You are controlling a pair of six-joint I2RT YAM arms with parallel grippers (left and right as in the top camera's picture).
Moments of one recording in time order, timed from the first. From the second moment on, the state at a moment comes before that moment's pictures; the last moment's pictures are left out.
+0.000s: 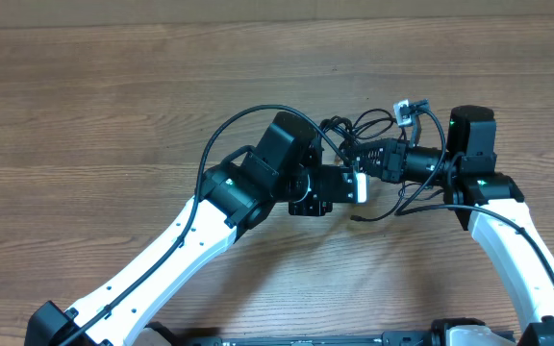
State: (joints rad) left arm -0.71 1.46 1.20 -0.51 0.40 0.83; right arm 0.04 1.35 0.83 -0.18 -1.06 0.38
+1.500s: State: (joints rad) left arm -0.71 1.44 1.18 -0.29 0.35 0.55; right arm 0.03 1.35 0.85 -0.22 -0.98 0.36
